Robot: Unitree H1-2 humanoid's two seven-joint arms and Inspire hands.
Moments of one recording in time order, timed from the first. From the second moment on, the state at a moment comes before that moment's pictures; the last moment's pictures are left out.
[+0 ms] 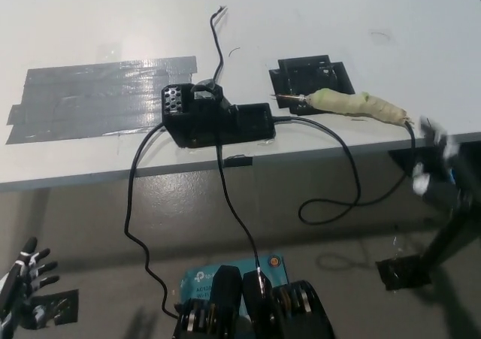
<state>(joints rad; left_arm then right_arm) -0.01 0.47 0.13 0.04 -0.18 0.45 -0.22 -0.37 -0.43 0.11 -0.08 -0.16 0.29 0.12</state>
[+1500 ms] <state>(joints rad) -0.02 0.49 0.08 -0.01 -0.19 0.46 -0.23 -1.06 -0.38 0.58 0.69 -0.59 0.19 0.36</state>
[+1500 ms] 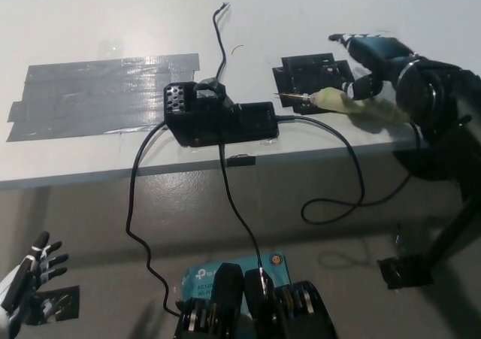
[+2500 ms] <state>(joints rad) -0.02 0.50 0.08 -0.02 -0.19 0.46 -0.23 -1.01 -0.32 0.64 0.78 -0.67 0.18 0.39</state>
